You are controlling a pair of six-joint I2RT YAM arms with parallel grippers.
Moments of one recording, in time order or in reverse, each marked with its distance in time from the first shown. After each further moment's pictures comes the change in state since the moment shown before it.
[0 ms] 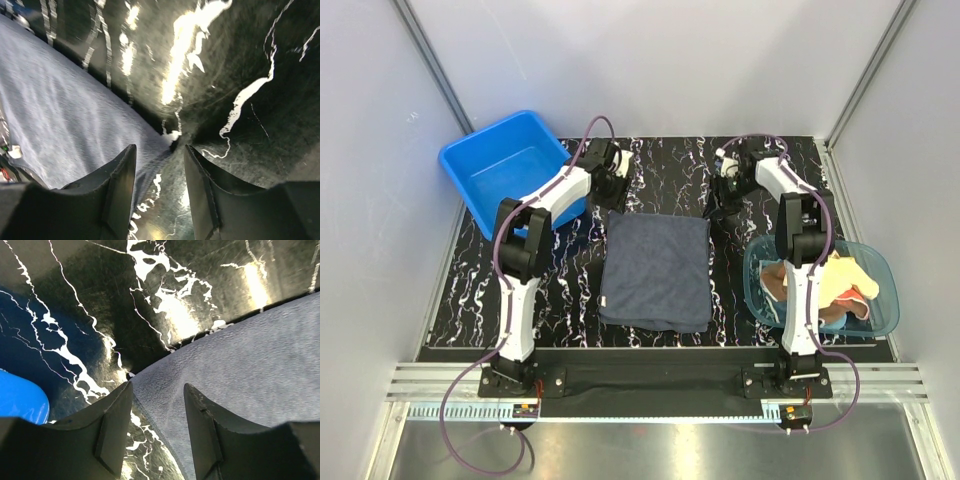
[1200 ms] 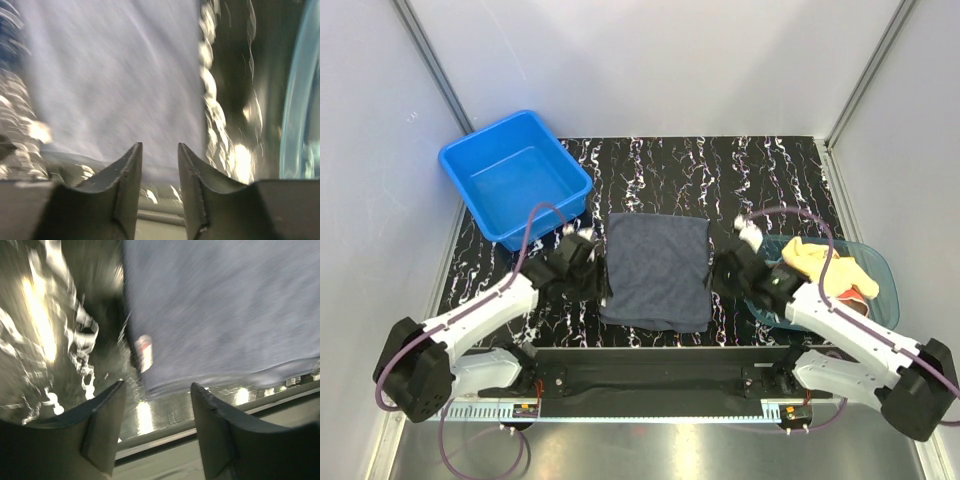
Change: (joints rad) left arm -0.273 -1.043 -1.145 0.123 -0.109 -0.667; right arm 0.668 -1.301 -1.178 0.215 0.836 0.938
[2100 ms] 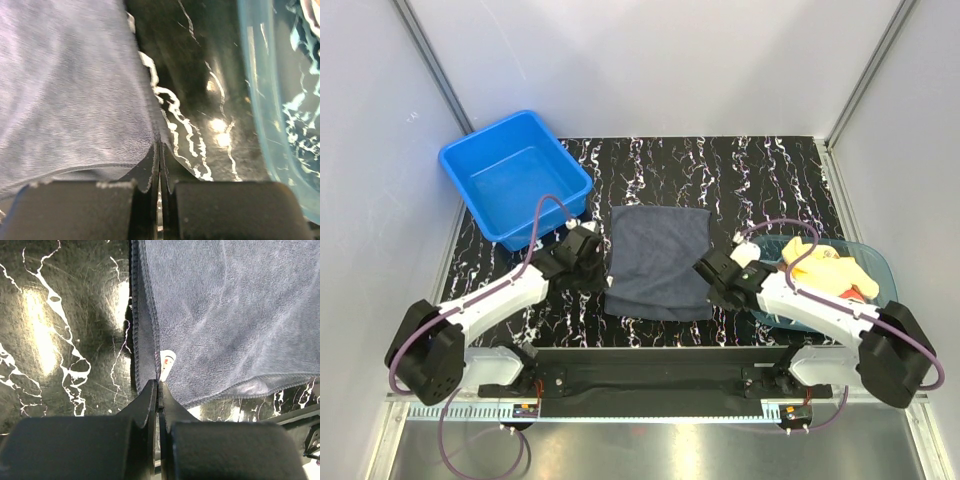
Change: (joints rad) left arm 0.006 0.117 0.092 0.069 -0.054 -0.023; right arm 0.039 0.232 0.057 -0.104 0.156 0.230
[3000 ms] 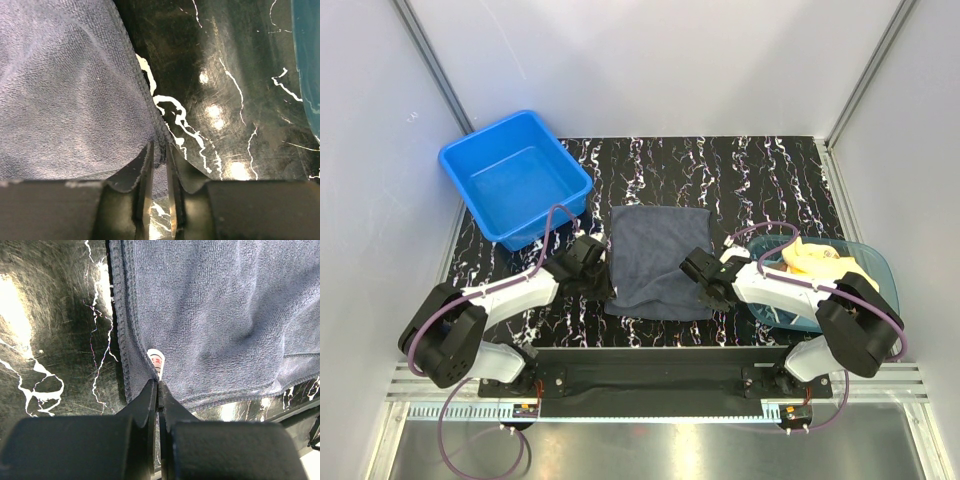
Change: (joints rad) left arm 0.001 0.103 -0.114 0.203 0.112 -0.004; right arm 0.000 0.199 0.002 0.074 -0.024 0.088
